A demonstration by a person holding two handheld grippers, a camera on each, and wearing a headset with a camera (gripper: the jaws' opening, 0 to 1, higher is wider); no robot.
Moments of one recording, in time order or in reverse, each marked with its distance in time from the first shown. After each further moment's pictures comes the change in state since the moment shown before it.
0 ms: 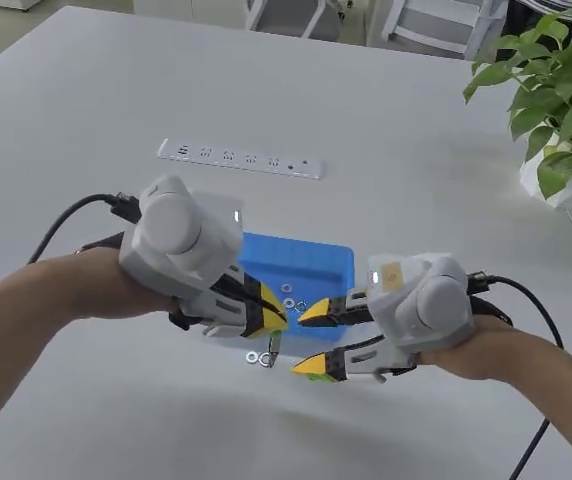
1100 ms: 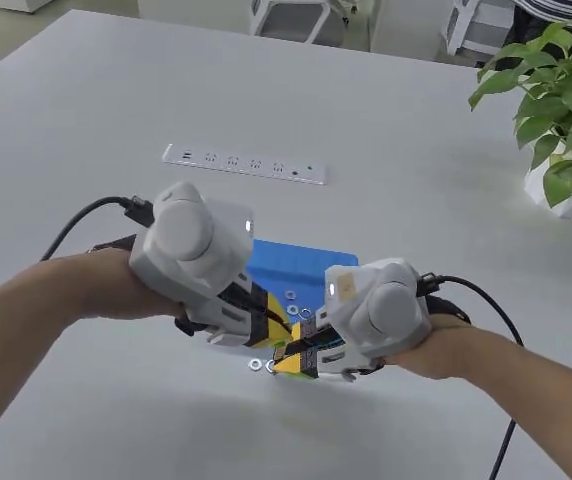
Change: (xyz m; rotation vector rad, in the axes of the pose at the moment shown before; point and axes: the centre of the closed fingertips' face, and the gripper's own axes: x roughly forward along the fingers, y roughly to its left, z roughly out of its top) left arm 0.006 0.003 -0.005 0.020 0.016 -0.032; right arm 0.026 0.005 -0.001 -0.032 0.059 0.070
